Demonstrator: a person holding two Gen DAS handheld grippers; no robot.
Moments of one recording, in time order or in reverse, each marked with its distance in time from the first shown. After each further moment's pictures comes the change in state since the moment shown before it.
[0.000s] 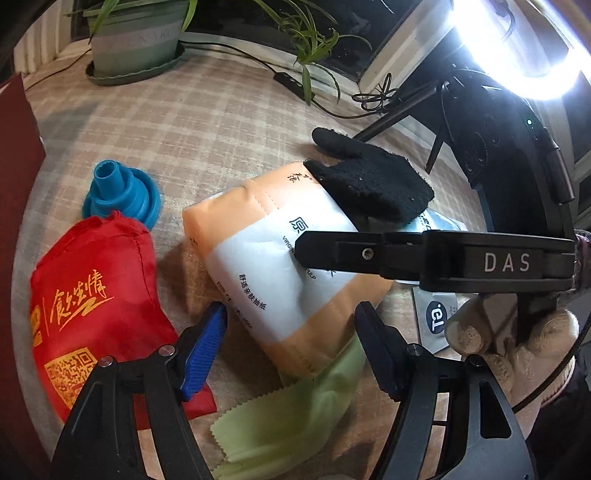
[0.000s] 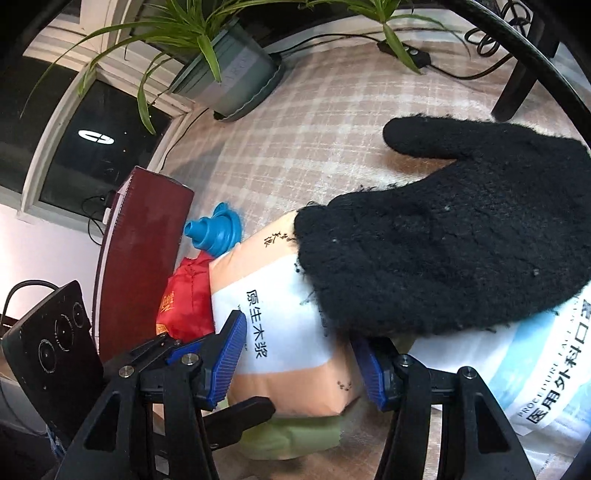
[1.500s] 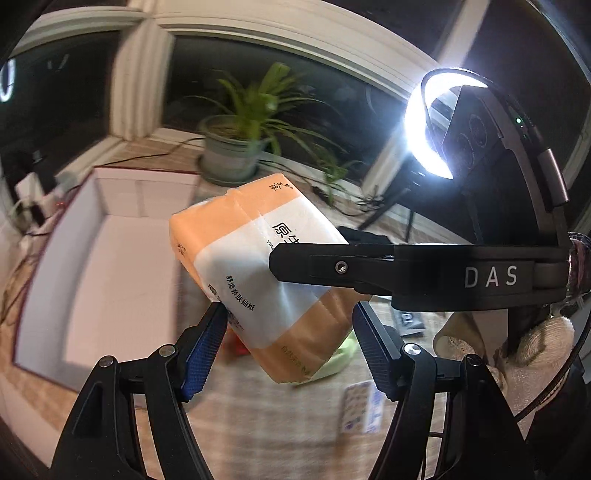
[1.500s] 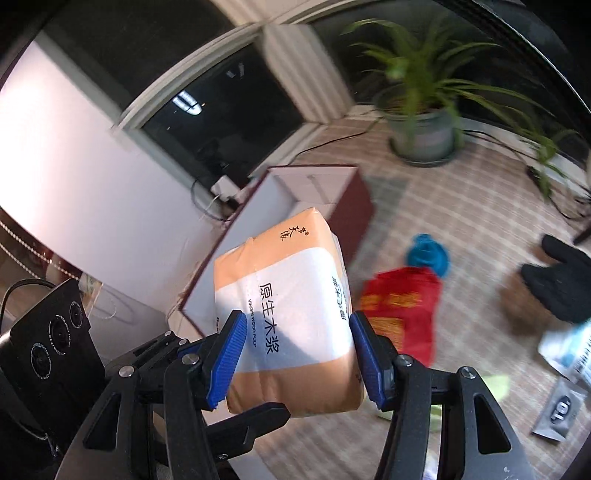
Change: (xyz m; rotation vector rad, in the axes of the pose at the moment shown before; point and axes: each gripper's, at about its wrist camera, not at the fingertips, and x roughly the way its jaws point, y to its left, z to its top) left arm -0.210 0.058 -0.079 -0.012 -0.347 0.070; right arm -0.033 0.248 -0.061 -0.318 -0.122 0.024
